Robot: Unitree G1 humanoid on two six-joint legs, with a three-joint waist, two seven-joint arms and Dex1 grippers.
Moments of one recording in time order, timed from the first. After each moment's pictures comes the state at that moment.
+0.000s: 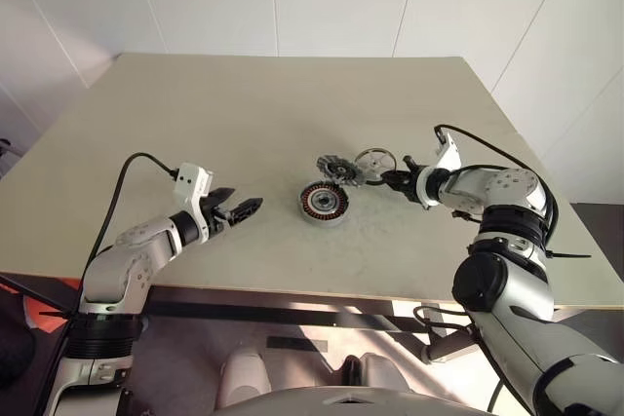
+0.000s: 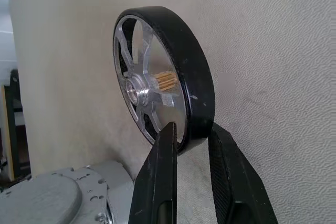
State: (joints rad) left arm -0.20 0.44 0.11 -0.11 -0.51 0.70 -0.60; right arm -0.85 -0.27 -0.72 0.61 0.51 1.31 0.02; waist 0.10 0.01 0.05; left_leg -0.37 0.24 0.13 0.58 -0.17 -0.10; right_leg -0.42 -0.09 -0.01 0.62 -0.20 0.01
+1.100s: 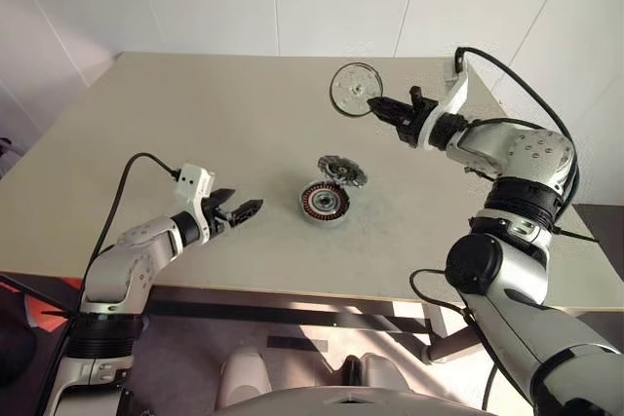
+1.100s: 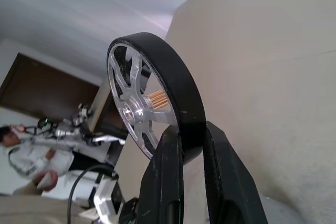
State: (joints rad) left arm -0.20 0.43 0.10 -0.11 -0.49 0.70 -0.60; right arm -0.96 -0.24 -0.67 0.25 0.86 1.53 0.18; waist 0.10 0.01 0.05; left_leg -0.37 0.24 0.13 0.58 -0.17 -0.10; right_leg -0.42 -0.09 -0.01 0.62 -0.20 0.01
